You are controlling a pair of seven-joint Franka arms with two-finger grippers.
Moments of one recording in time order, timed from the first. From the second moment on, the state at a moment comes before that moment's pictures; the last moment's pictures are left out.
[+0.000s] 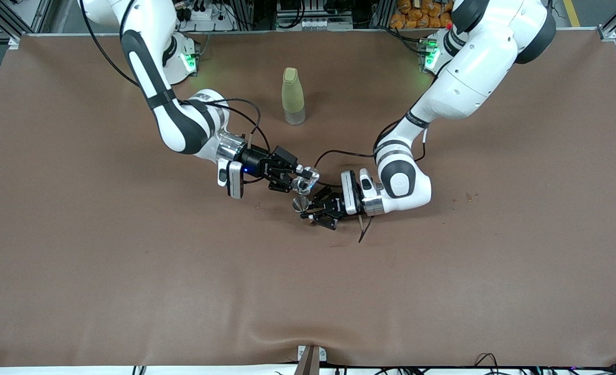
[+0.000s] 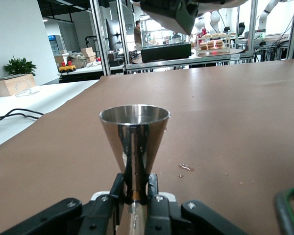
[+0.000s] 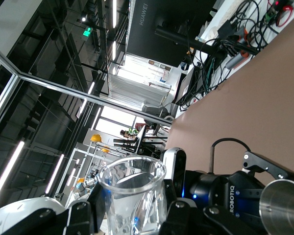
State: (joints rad) left arm -0.28 0.88 -0.33 -1.61 -1.78 2.33 2.66; right arm 0.66 0.39 -0.08 -2.04 2.42 2.16 -1.44
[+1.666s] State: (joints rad) left arm -0.26 0.88 -0.33 -1.64 -1.78 2.32 2.67; right arm 0.66 0.41 -0.07 -2.04 2.44 2.17 -1.35
